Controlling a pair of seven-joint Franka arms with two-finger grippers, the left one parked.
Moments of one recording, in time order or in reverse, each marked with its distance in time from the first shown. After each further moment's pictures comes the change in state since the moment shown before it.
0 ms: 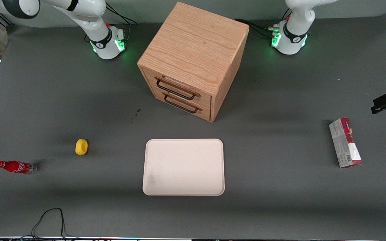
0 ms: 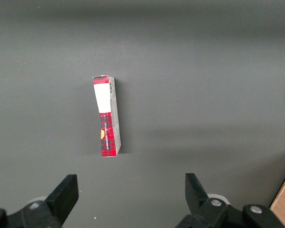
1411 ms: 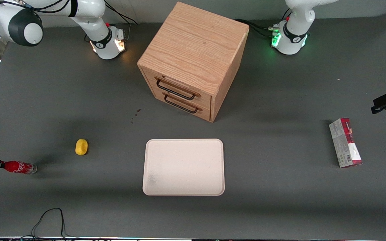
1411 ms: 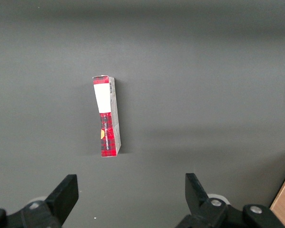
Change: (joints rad) arm -0.055 0.243 0.010 -0.036 0.002 0.284 -0.069
